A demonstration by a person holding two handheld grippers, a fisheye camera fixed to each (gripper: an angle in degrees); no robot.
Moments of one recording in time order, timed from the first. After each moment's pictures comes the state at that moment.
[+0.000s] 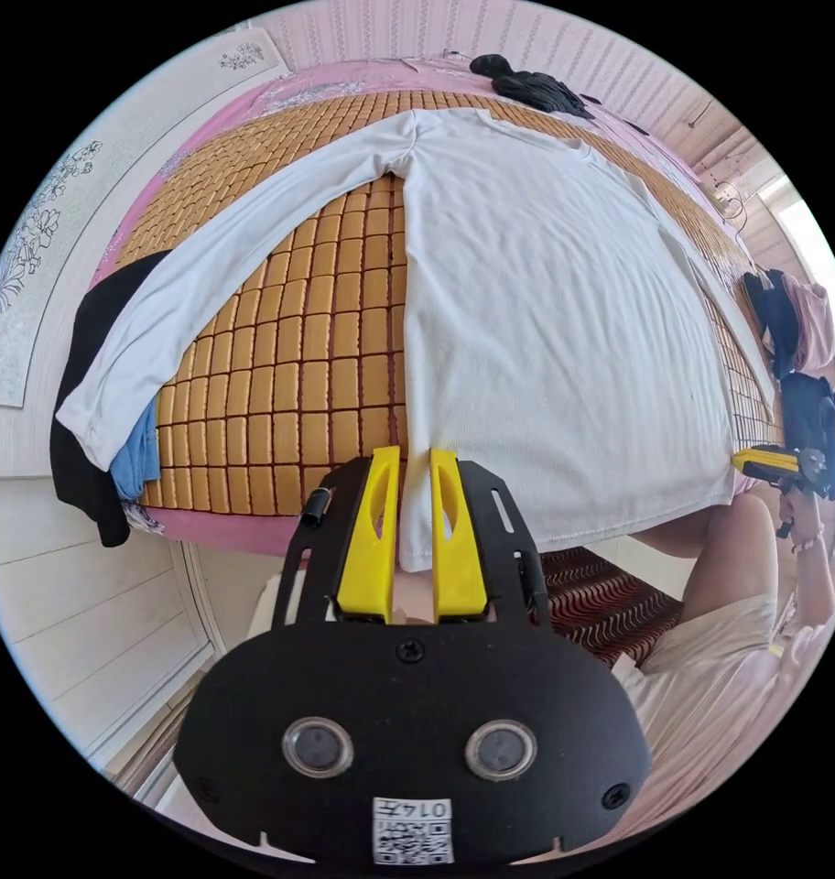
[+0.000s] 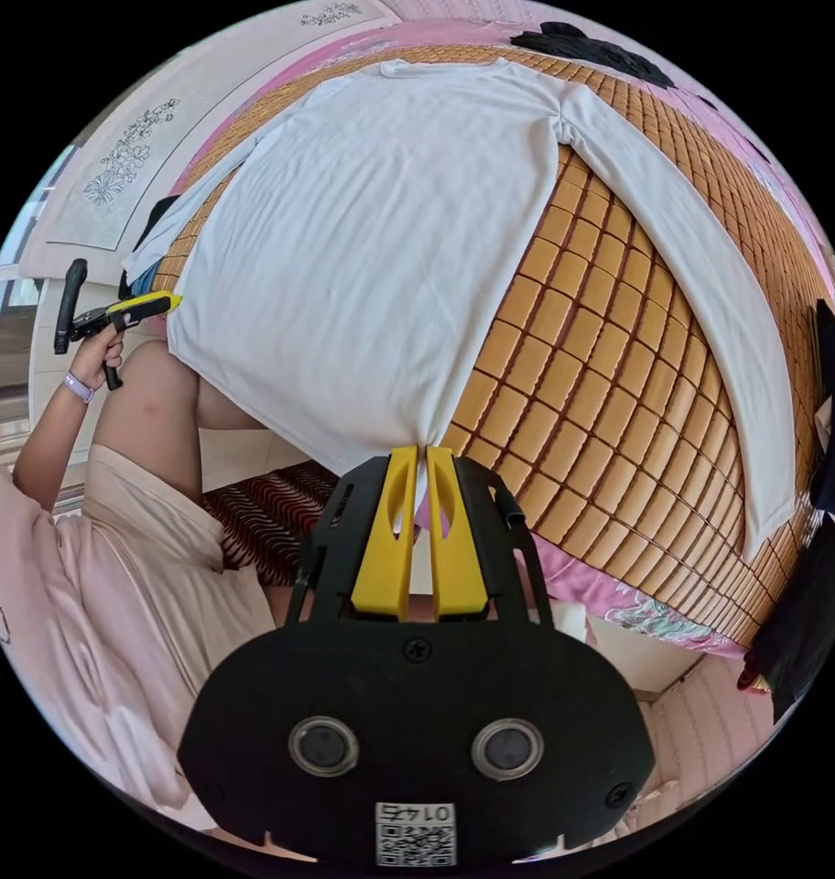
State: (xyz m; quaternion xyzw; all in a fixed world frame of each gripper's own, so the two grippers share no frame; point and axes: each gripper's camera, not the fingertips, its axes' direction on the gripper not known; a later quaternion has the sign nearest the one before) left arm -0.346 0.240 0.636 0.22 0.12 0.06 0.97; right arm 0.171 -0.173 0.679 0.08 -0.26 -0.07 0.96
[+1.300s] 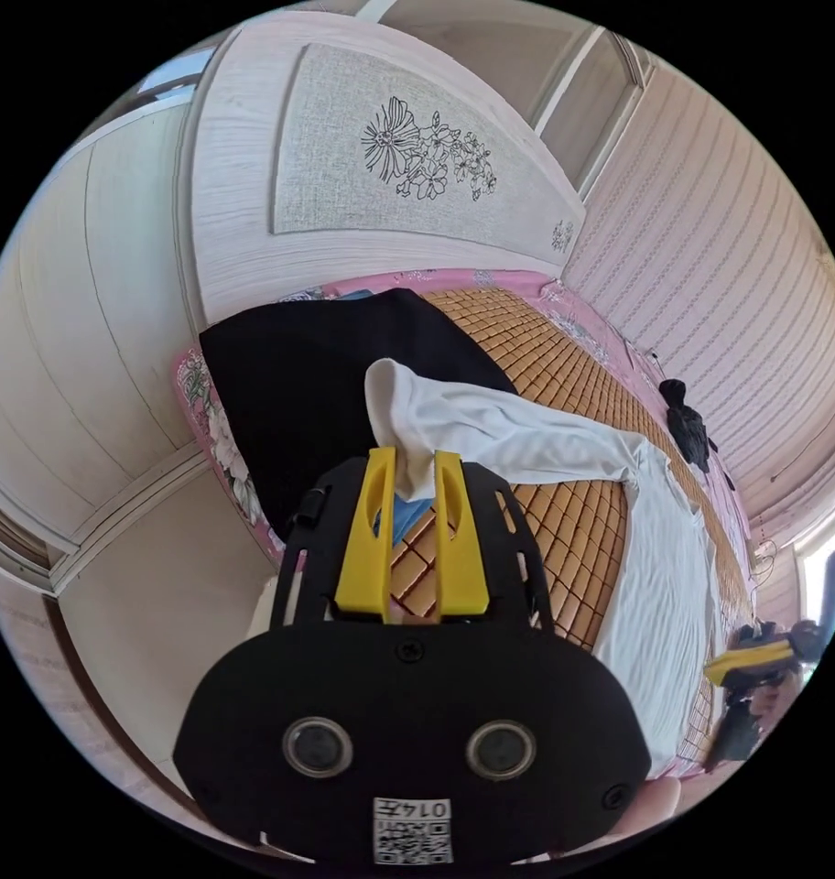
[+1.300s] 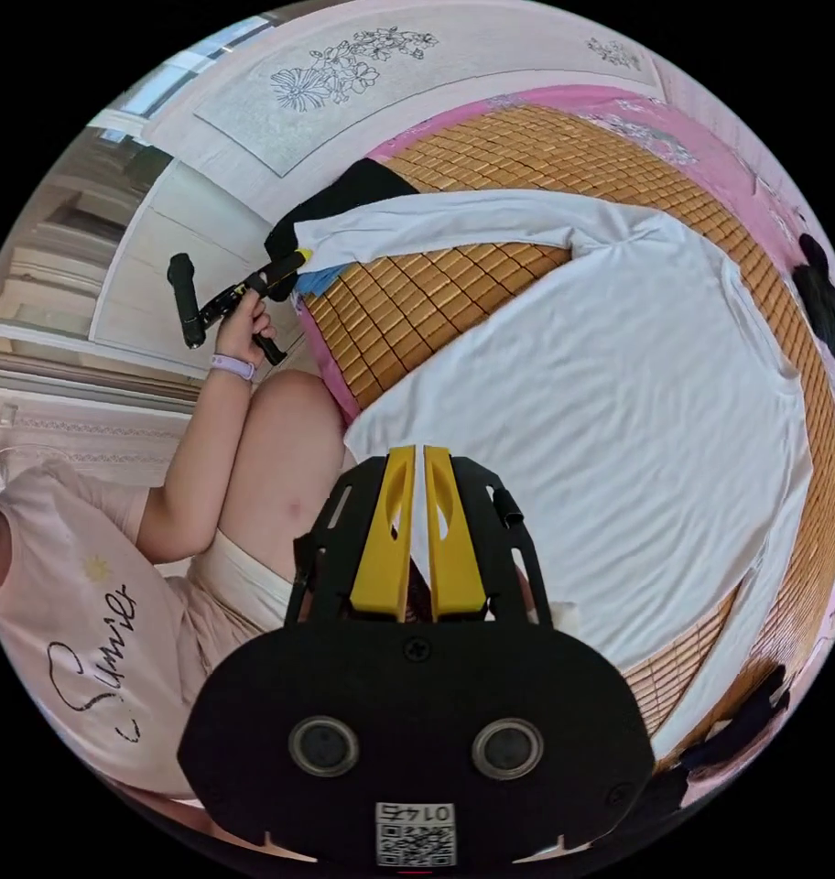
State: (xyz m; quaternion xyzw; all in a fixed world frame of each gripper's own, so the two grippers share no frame) left arm -0.642 0.342 0.753 0.44 0.21 -0.34 0.80; right arm -0.137 -0.209 0.530 0.14 -0.29 -0.32 0.89
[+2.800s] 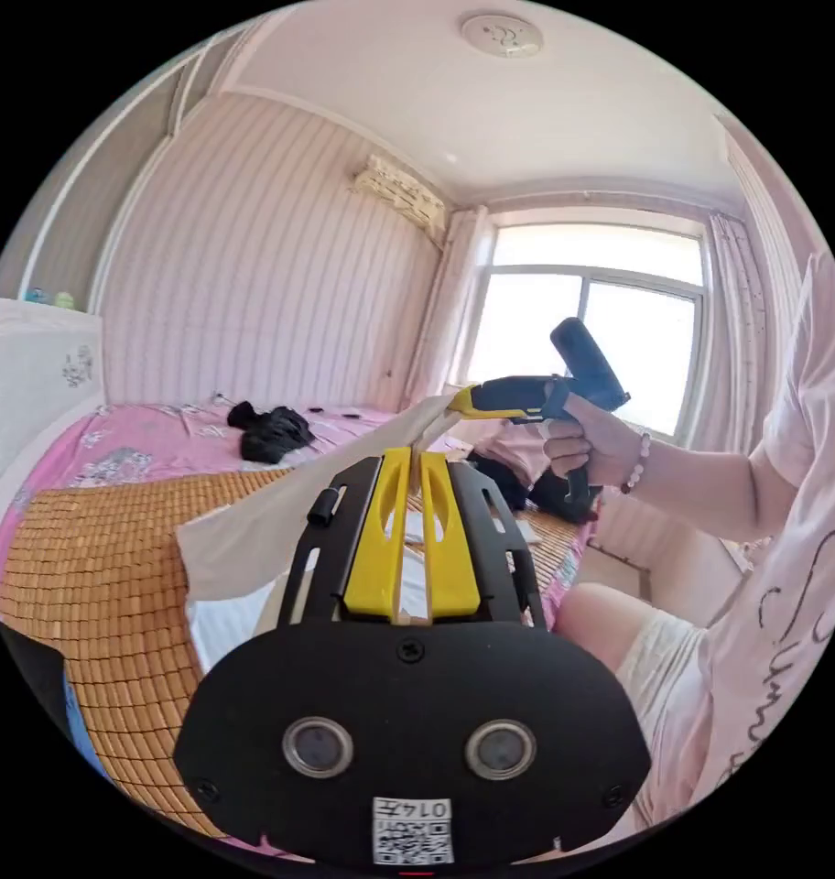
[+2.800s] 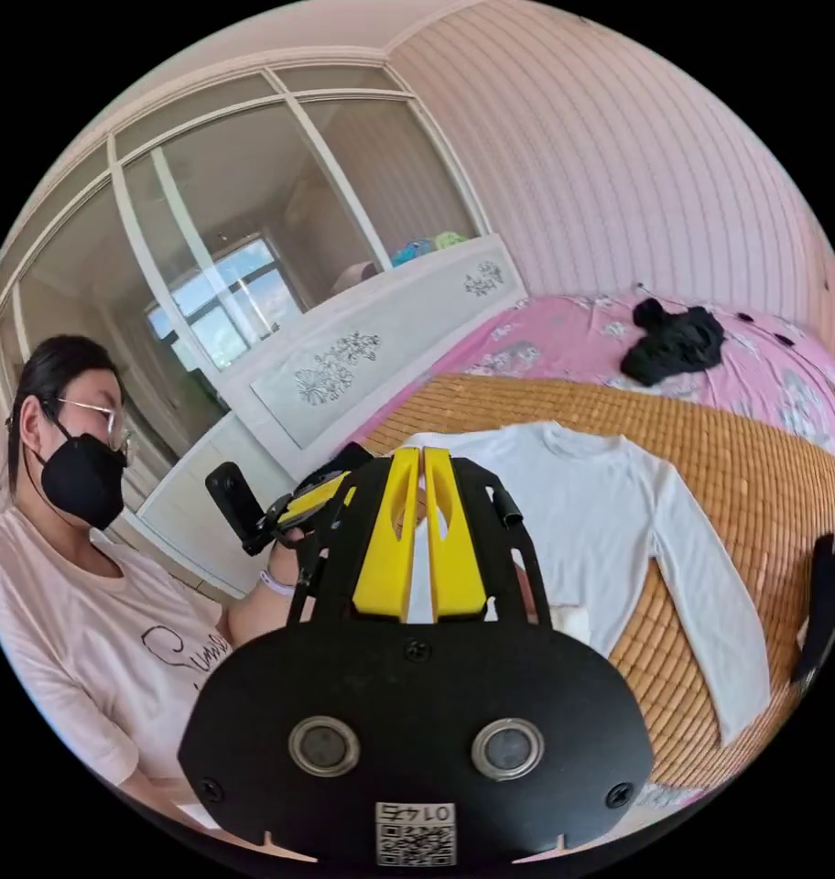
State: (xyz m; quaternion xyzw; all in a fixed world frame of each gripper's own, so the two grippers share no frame) left arm -0.288 0.367 0.632 0.65 0.35 0.29 0.61; right arm 0.167 -0.003 0.405 0.45 -0.37 -0.03 0.81
